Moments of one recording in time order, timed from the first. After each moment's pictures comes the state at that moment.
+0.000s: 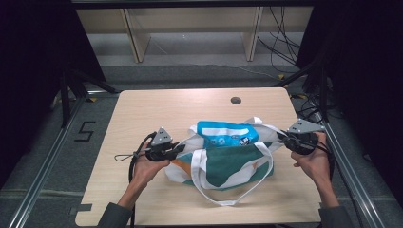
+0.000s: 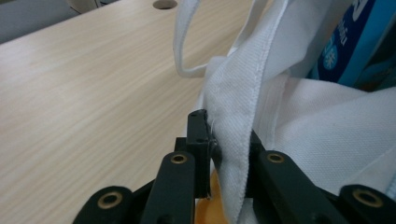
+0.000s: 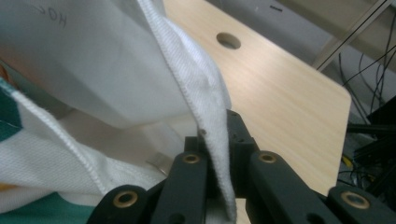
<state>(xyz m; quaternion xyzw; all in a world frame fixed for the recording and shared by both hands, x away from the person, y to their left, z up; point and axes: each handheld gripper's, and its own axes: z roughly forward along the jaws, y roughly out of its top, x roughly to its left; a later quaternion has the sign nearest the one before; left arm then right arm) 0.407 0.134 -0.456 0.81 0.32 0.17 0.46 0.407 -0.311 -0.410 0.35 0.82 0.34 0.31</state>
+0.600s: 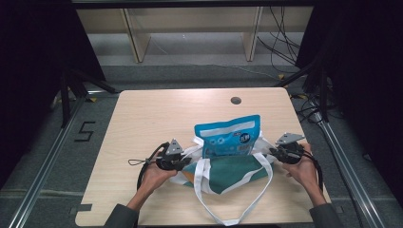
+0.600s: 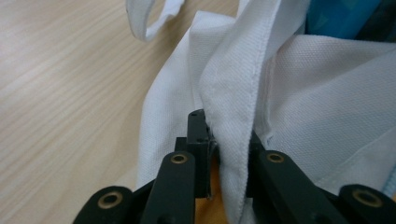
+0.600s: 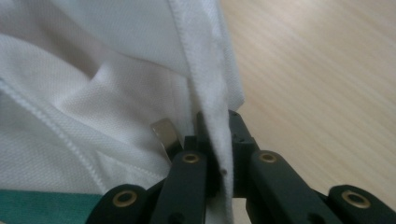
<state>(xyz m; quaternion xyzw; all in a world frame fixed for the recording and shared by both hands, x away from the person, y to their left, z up) 0.406 0.115 -0.498 0.86 0.30 0.14 0.39 0.419 -0.307 -0.483 0.37 0.86 0.27 0.23</state>
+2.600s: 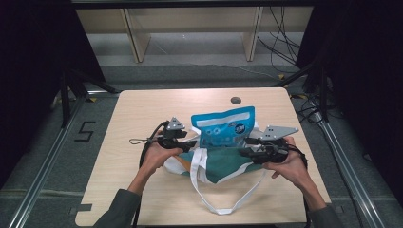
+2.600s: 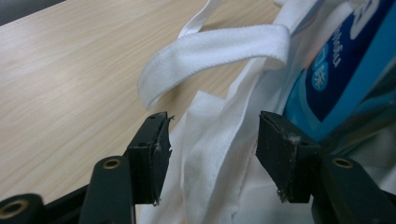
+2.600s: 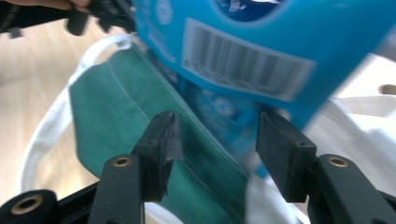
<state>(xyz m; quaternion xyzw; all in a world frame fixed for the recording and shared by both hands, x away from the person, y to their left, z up) 0.451 0.106 -0.451 0.83 0.34 0.14 0.42 0.397 -0.235 -0.416 0.25 0.84 0.46 0.14</state>
